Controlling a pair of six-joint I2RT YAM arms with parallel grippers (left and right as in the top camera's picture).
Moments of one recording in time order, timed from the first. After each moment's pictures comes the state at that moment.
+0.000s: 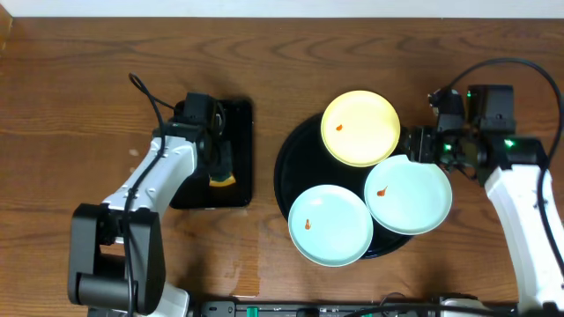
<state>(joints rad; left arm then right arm) -0.14 1.69 1.02 -0.70 0.07 -0.25 -0.01 1.39 1.12 -0.82 -0.35 0.07</state>
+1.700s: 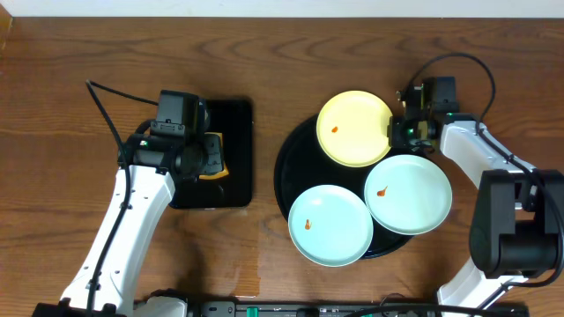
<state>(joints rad) -0.14 1.37 1.09 -0.91 0.07 -0.26 0.04 1.88 1.12 -0.39 -0.24 0.08</state>
